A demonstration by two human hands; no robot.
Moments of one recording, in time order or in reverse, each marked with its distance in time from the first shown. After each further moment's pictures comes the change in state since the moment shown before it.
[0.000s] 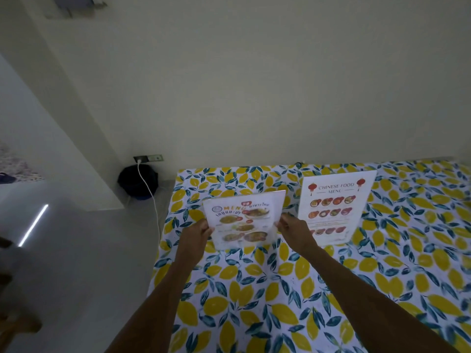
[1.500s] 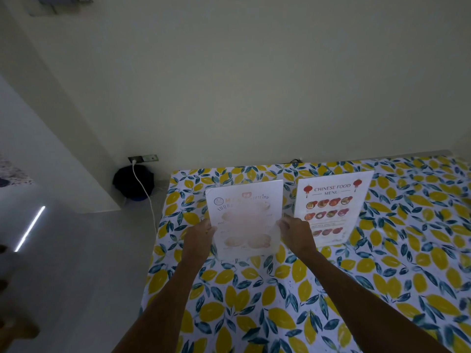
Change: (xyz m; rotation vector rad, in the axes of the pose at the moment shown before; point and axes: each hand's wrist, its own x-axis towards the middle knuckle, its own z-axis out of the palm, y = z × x) left_hand 0.023 0.009 0.030 0.069 -0.010 -0.106; right_hand 0.015 0.025 0.008 -0.121 0.136 0.105
